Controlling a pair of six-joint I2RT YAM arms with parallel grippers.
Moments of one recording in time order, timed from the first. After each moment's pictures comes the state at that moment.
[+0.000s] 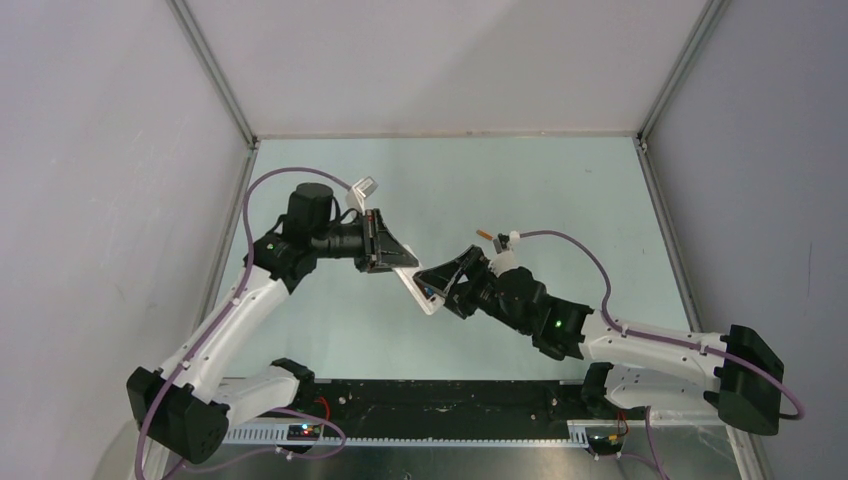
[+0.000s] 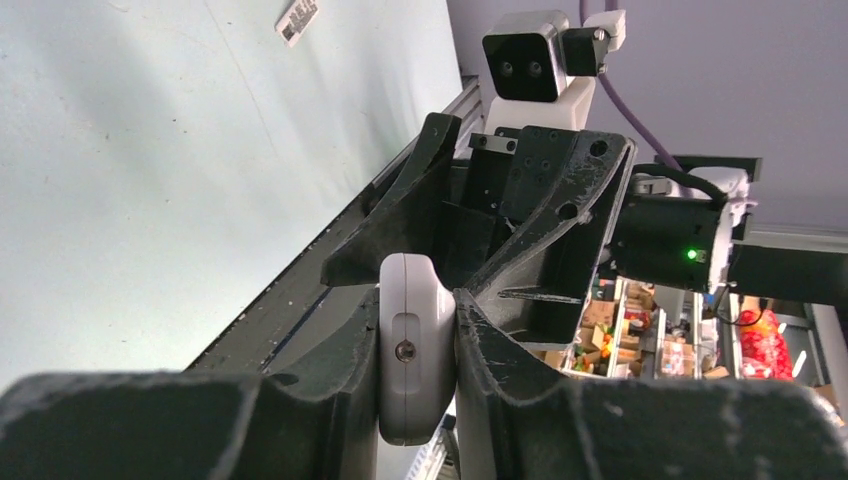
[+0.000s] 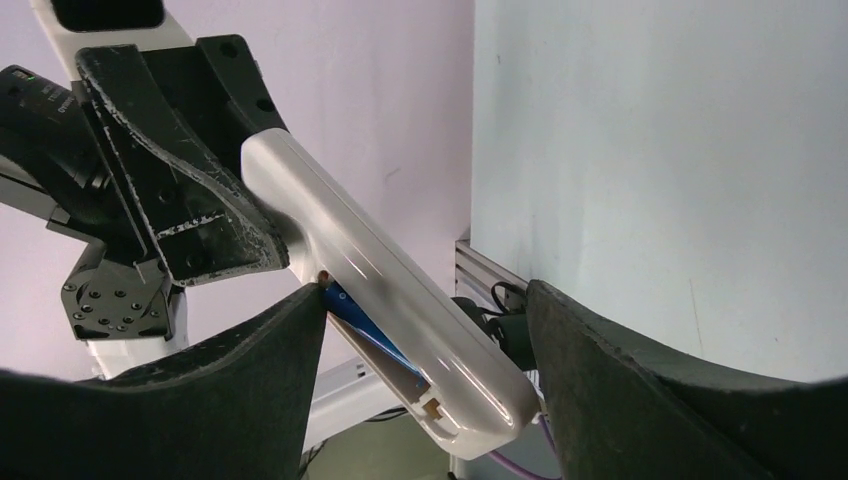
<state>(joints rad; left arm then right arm) -0.43 1.07 0.99 -0.51 0.82 -0.79 1.12 1.06 0.62 0.22 0.22 1.45</state>
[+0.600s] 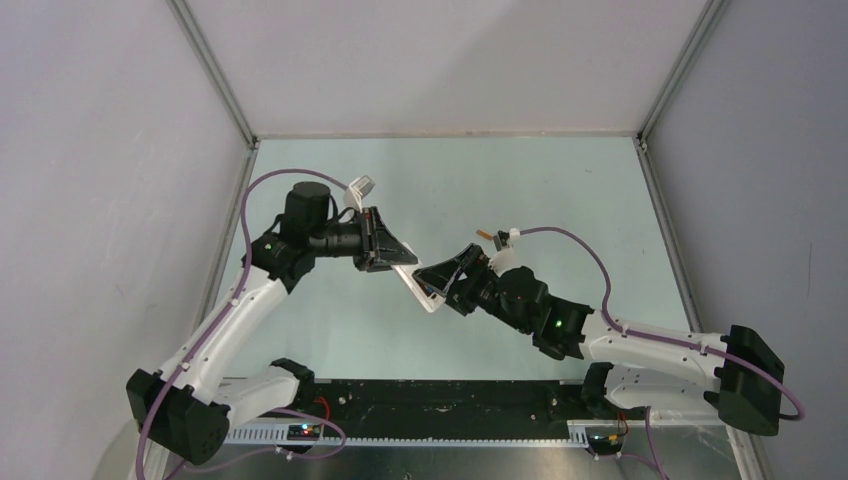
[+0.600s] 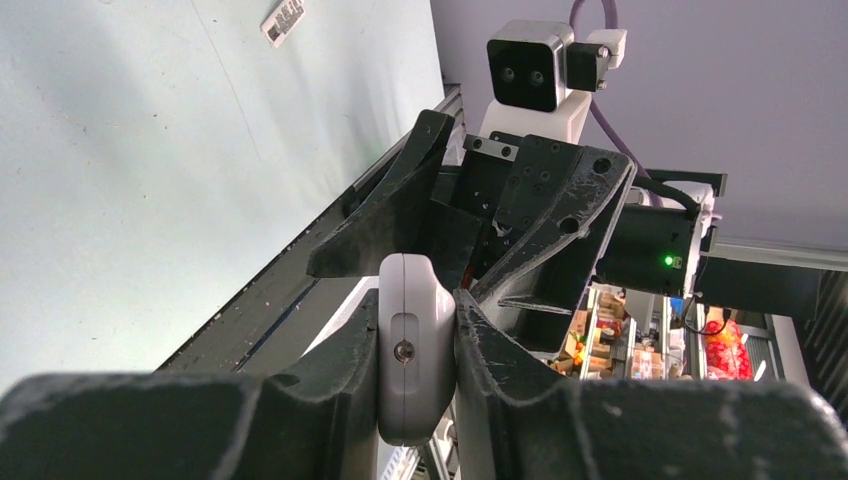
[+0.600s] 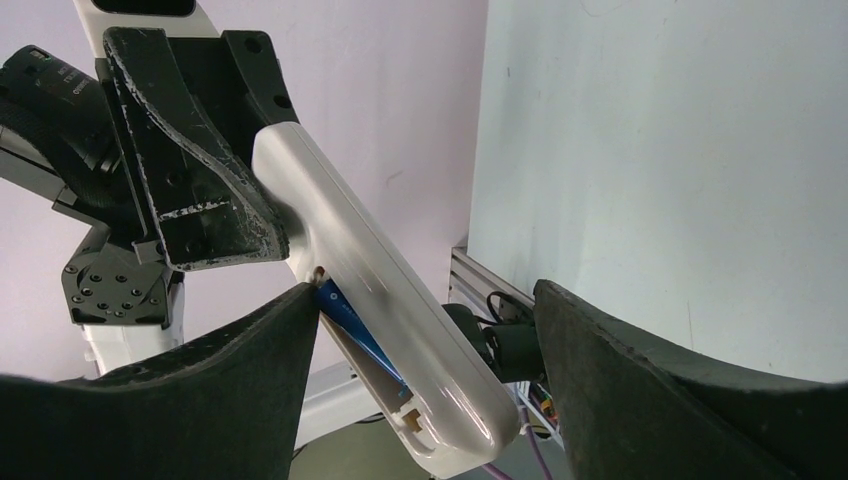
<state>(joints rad) -0.42 1.06 1.00 -0.49 0.83 -0.86 1.12 1.05 0.62 0.27 0.22 1.37</state>
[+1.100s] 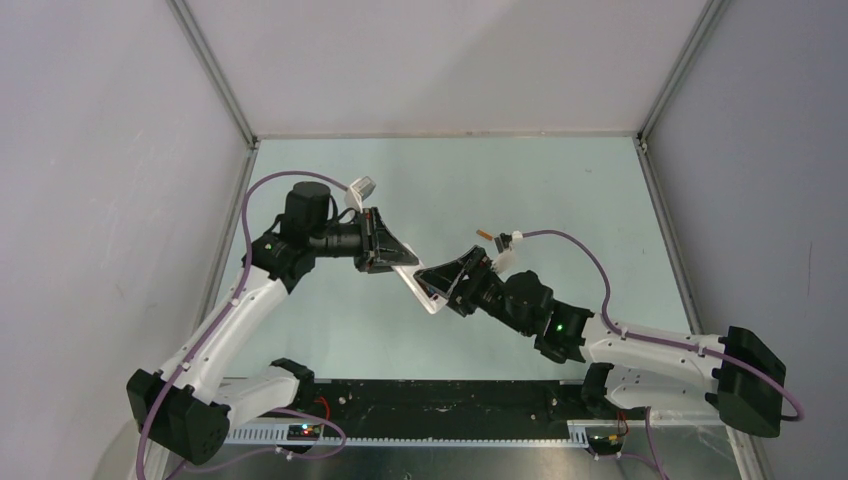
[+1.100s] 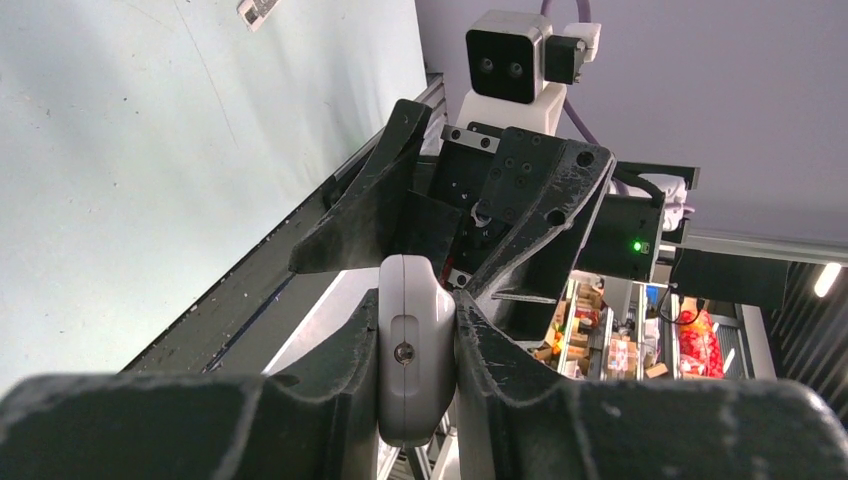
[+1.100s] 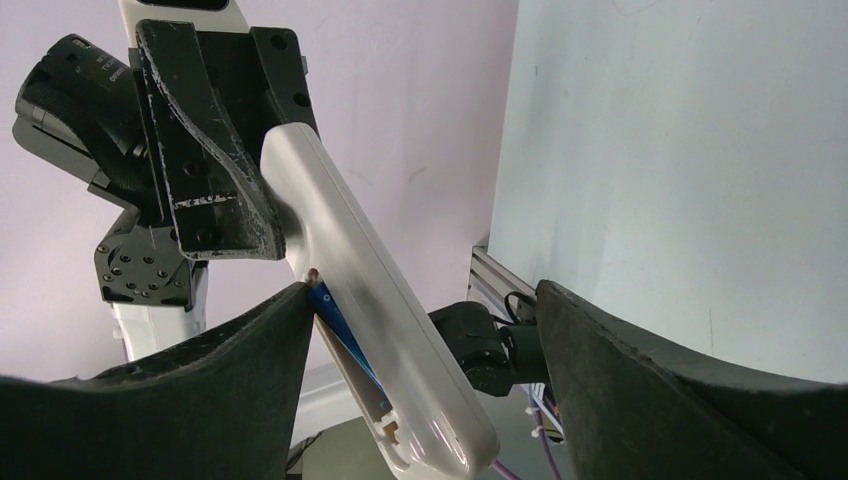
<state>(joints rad) -0.41 1.06 1.00 -0.49 0.87 -0.90 1.11 1.04 0.57 0.37 0.21 1.37</state>
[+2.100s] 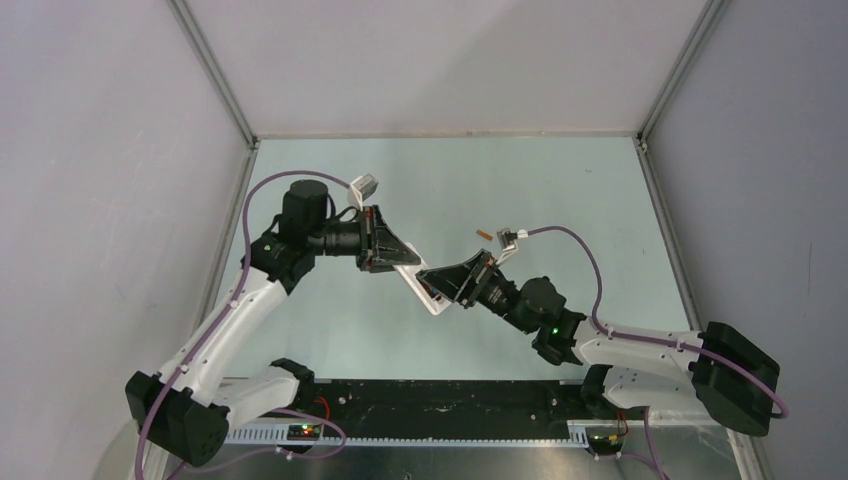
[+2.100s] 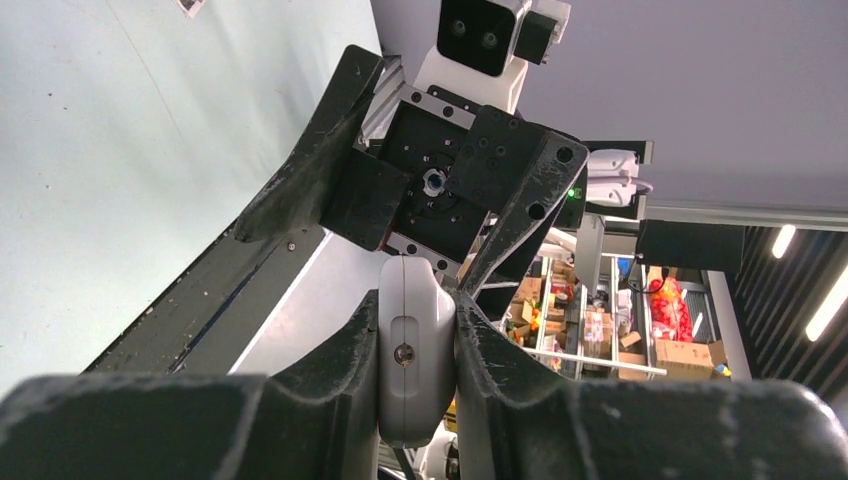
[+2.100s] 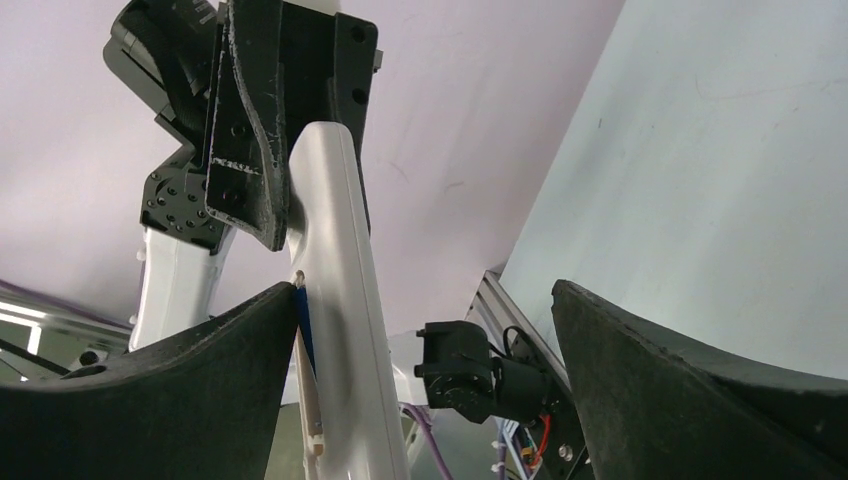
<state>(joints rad) -0.41 1.06 1.00 -0.43 0.94 -0.96 1.04 1.10 0.43 0.80 0.09 1.18</state>
